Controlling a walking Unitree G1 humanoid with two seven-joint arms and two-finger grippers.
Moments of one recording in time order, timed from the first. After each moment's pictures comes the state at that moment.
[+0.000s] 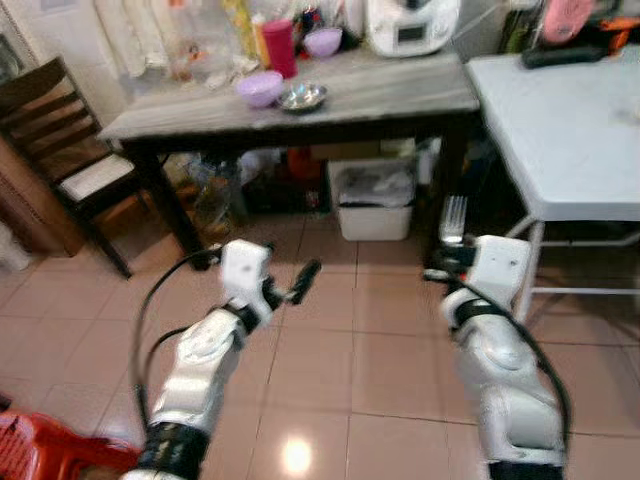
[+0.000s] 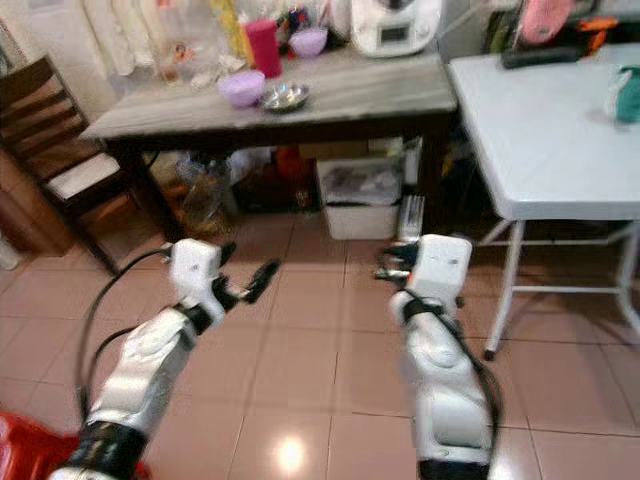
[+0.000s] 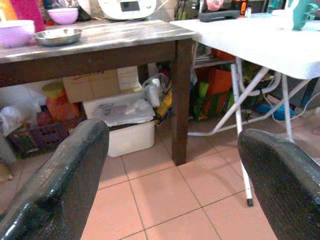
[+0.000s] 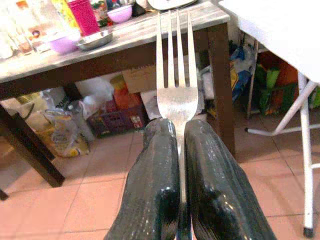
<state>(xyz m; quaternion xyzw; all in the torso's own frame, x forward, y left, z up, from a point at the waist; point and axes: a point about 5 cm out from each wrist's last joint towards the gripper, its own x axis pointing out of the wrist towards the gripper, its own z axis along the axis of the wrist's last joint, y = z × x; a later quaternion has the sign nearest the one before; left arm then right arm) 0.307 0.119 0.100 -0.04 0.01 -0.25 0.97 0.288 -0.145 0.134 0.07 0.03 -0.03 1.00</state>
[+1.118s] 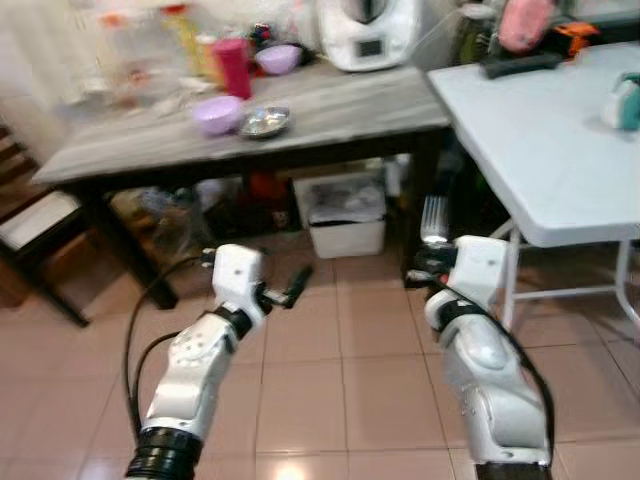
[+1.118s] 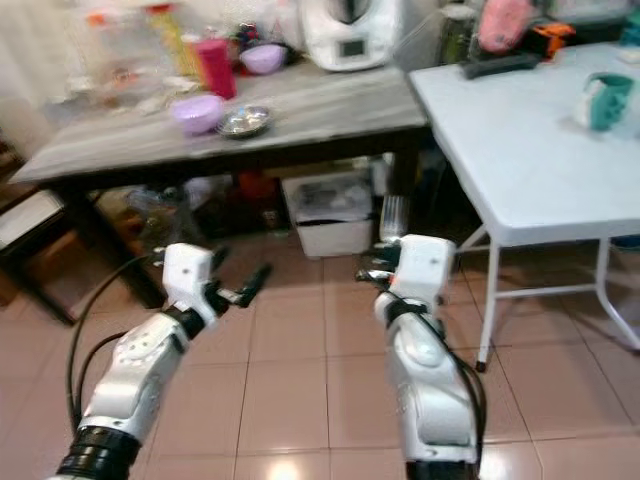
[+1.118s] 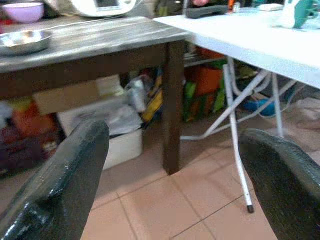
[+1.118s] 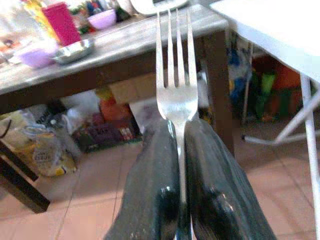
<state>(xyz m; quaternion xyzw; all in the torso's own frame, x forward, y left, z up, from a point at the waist) 0.303 0.116 0.098 -0.05 0.01 -0.26 0.97 0.289 -0.137 0.132 0.06 0.03 -0.01 1.00</state>
